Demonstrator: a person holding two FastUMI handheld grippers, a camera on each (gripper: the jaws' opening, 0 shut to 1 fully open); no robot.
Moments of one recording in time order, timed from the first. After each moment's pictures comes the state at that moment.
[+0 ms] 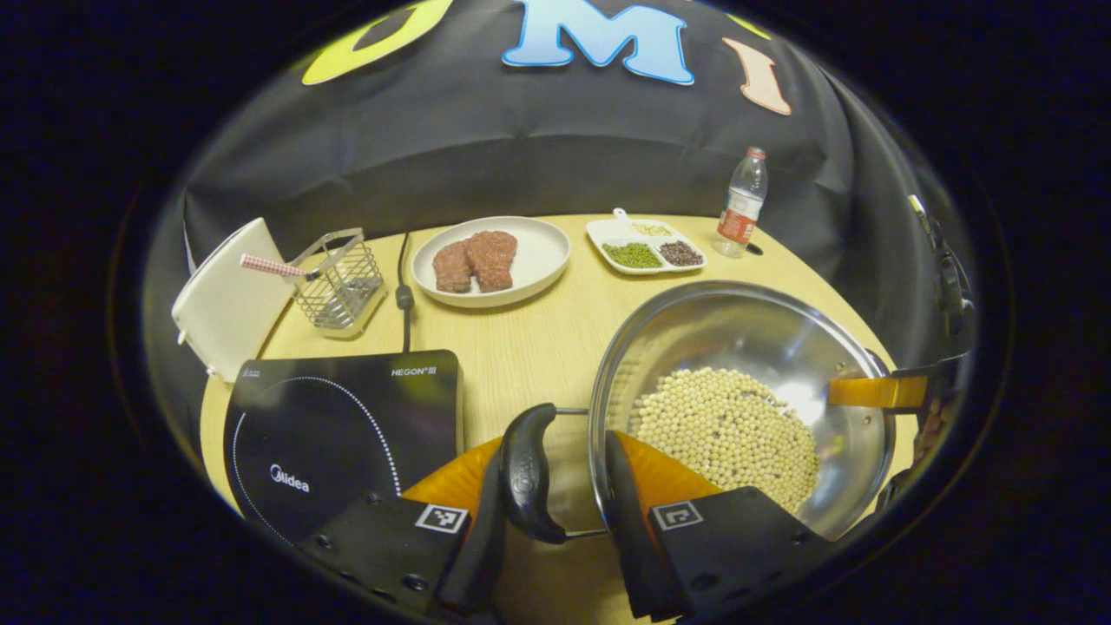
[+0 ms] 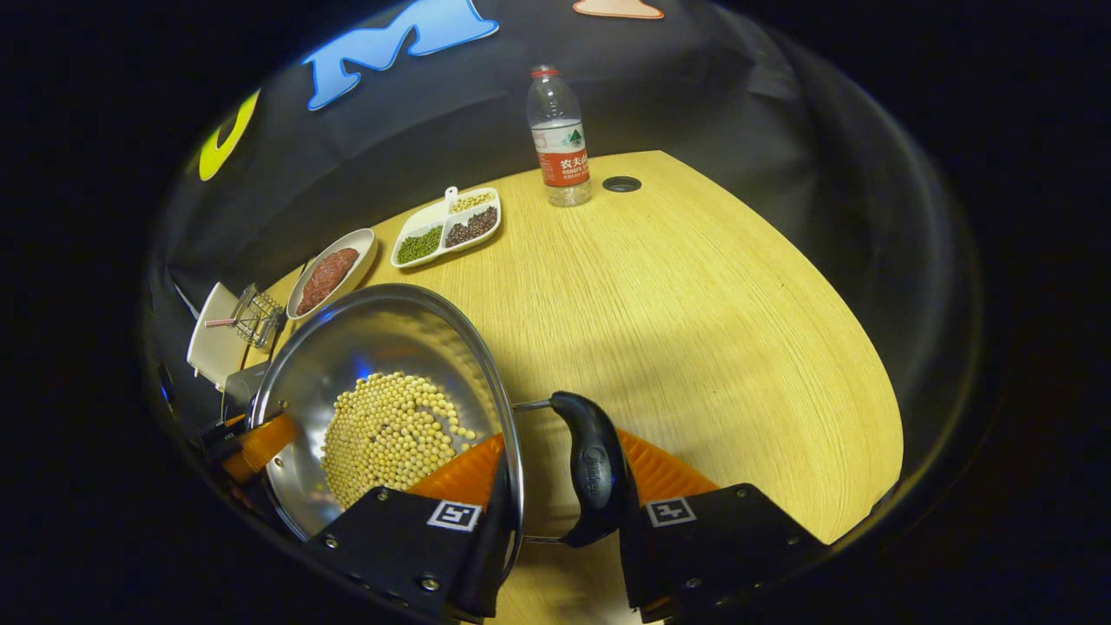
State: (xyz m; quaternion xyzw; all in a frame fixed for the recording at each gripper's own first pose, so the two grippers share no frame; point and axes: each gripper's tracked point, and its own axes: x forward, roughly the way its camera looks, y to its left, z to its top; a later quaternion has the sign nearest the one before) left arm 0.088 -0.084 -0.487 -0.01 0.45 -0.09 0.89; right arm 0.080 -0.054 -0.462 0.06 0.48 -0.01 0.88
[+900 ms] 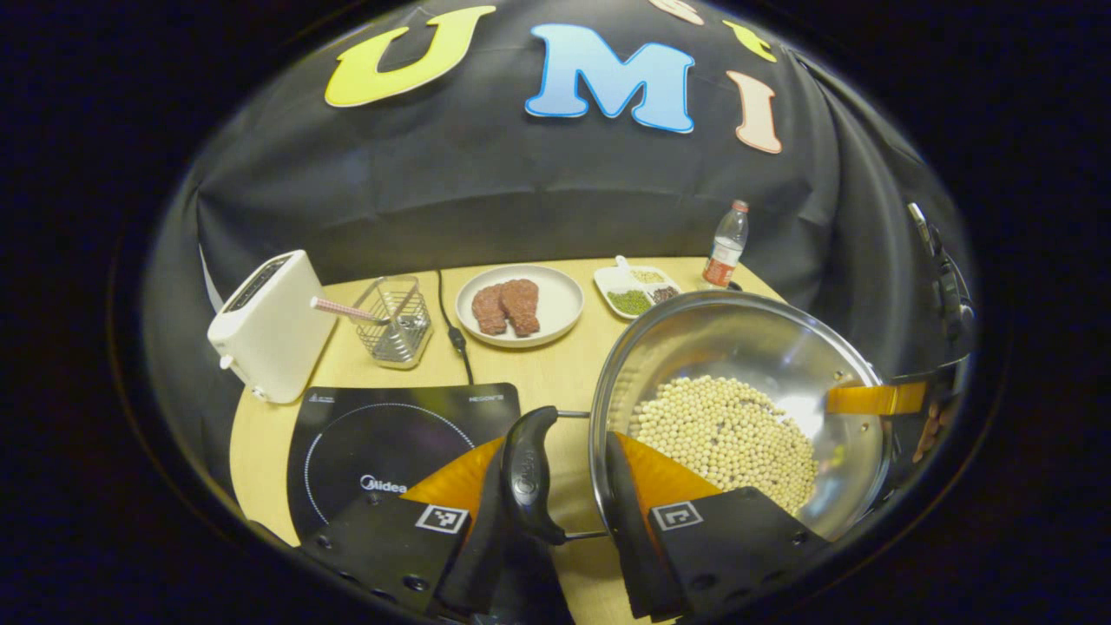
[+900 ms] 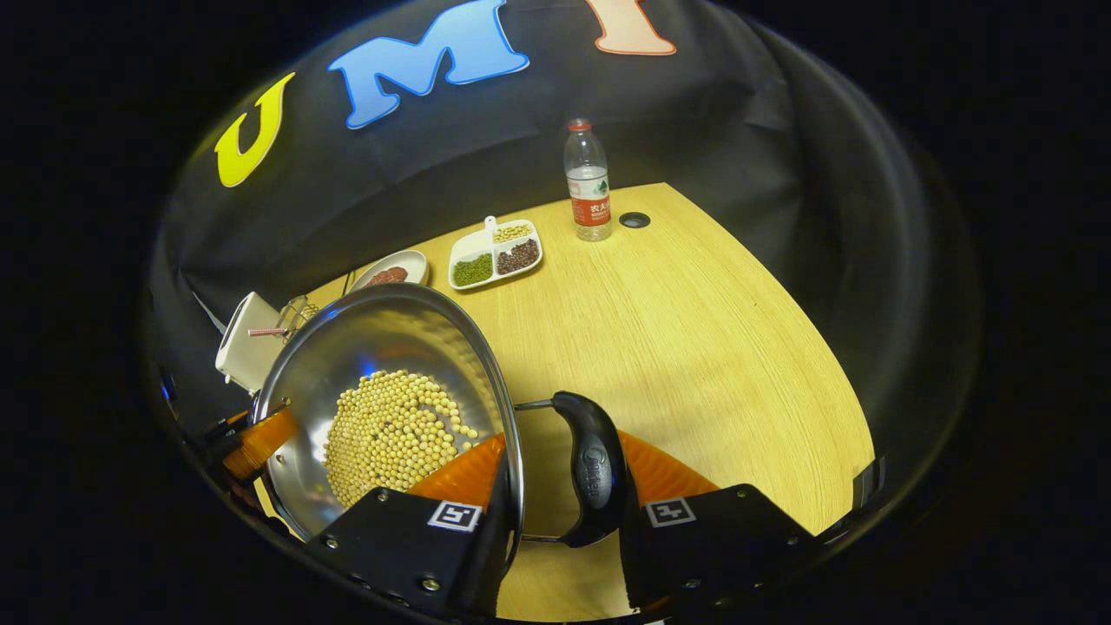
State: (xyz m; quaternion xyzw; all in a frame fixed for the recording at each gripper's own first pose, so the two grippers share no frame) left arm 0.069 -0.027 -0.386 -0.02 0.42 -0.10 0.90; right arm 0.036 -0.004 -0.369 0.06 0.46 -0.01 0.89
